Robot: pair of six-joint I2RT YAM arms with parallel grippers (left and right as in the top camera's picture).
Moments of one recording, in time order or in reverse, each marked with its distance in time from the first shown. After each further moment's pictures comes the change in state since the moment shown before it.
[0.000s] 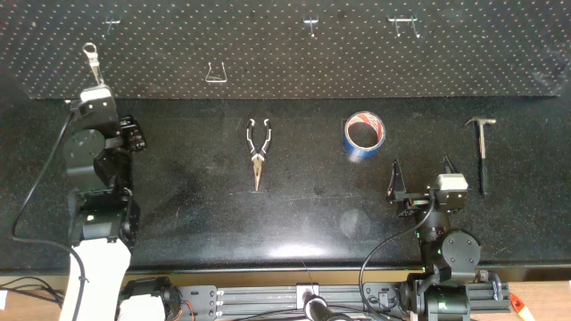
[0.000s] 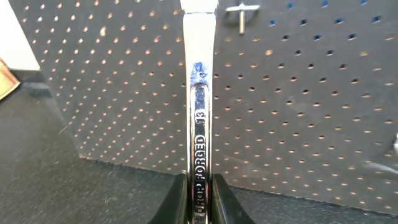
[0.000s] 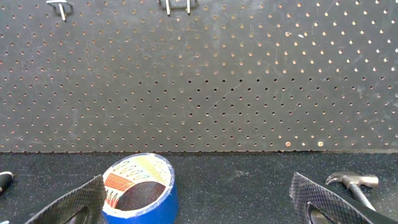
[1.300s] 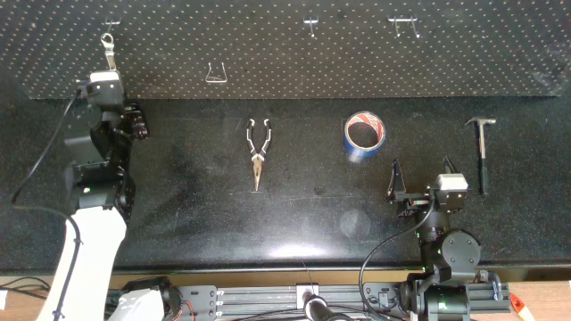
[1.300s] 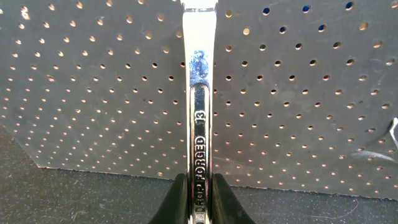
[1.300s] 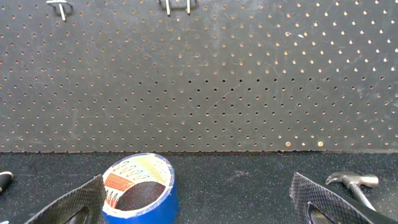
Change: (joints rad) left arm 0.034 0.191 0.099 -0.012 0.131 0.034; right arm 0.000 0.000 0.000 0.000 0.000 0.000
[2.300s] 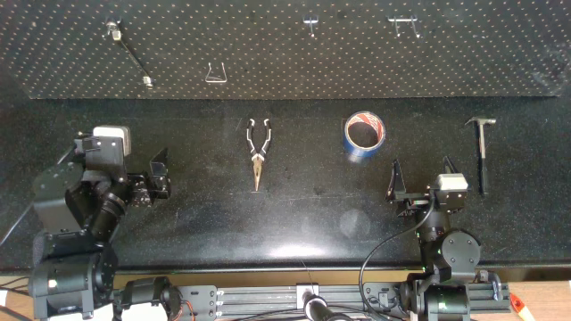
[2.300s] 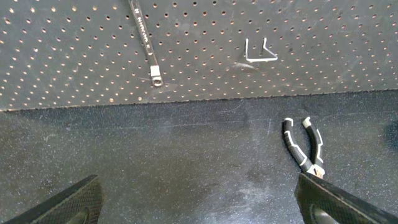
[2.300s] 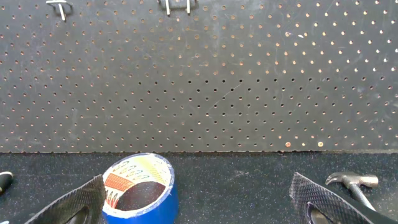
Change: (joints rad) left arm -0.013 -0.496 0.150 -0.827 0.208 0.000; right arm 0.000 0.000 0.000 0.000 0.000 0.000
